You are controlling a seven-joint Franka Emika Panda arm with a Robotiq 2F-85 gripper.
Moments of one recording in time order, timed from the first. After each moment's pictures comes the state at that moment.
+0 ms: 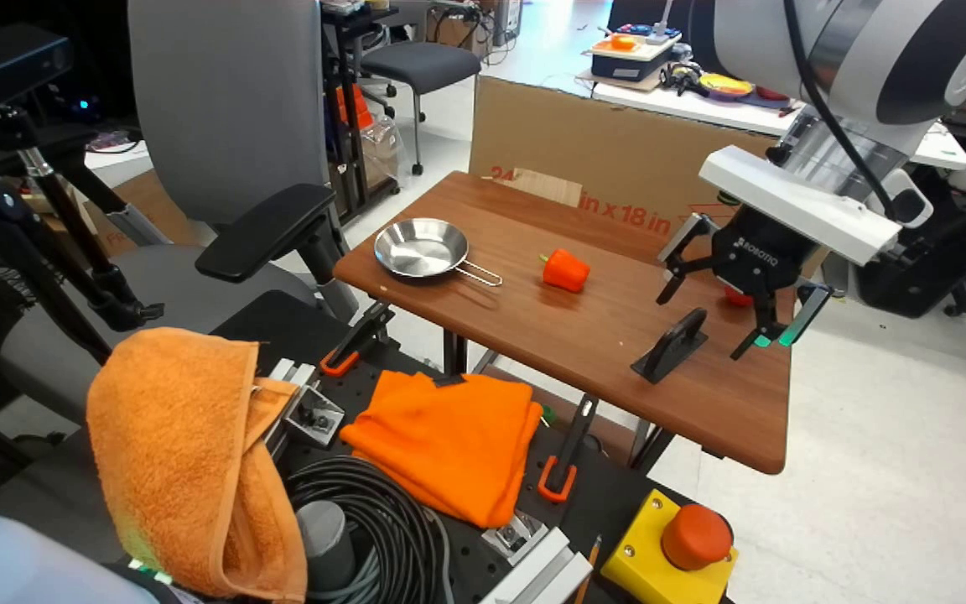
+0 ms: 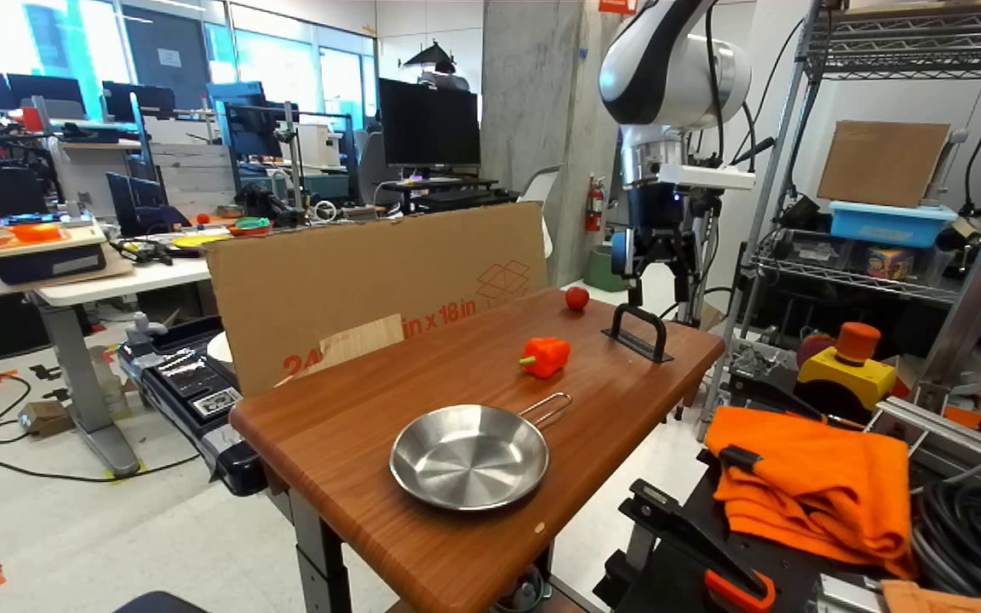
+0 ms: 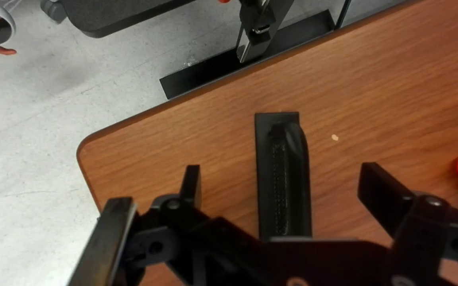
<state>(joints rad) -0.25 0.55 -0.12 -1.93 0.11 2.14 -0.11</state>
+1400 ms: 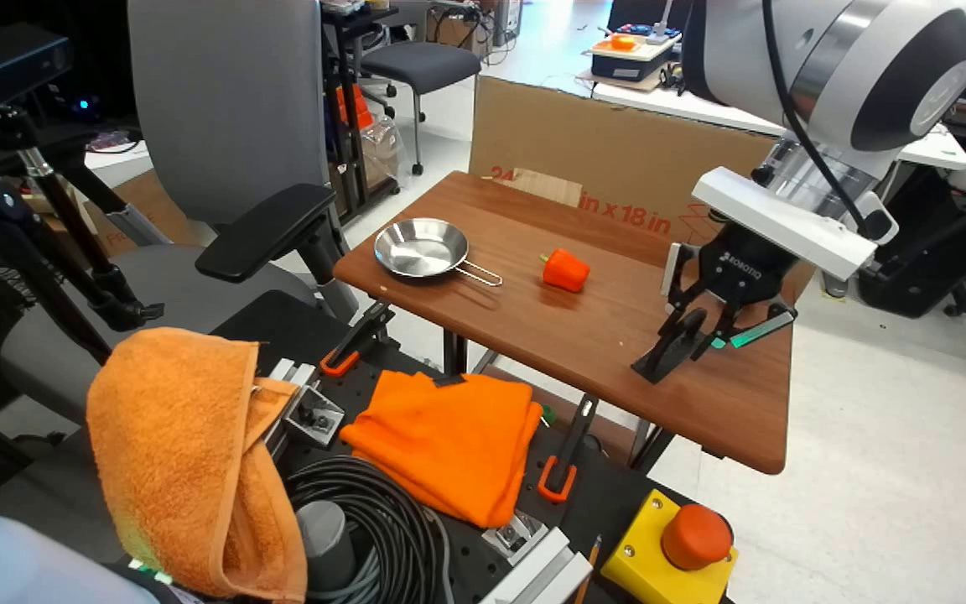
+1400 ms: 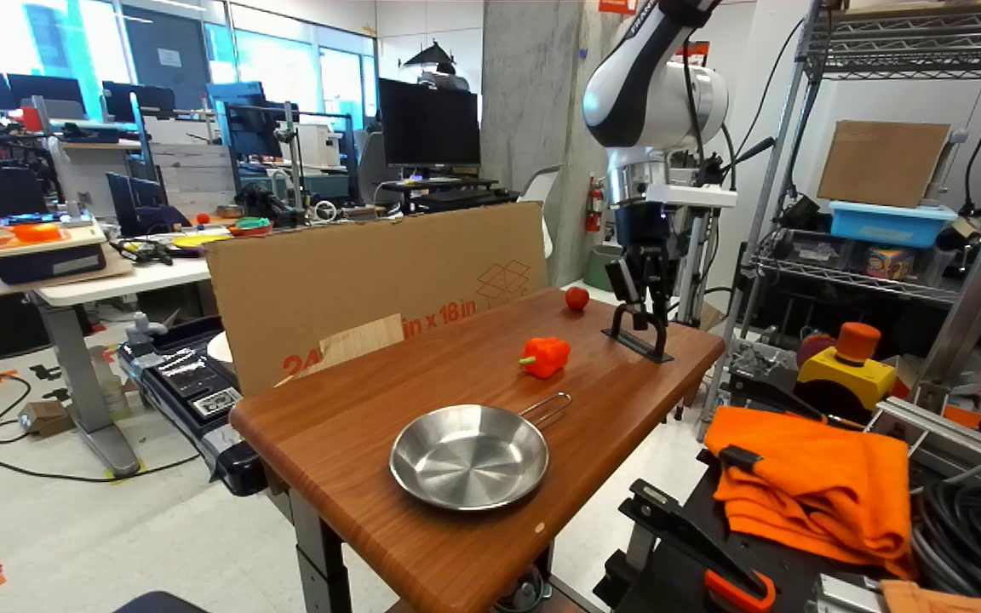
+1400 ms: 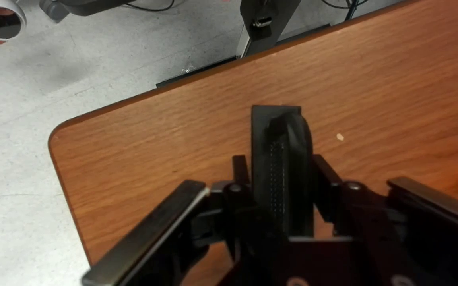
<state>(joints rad) -0.25 0.65 -0.11 -1.85 0.11 2.10 -0.15</state>
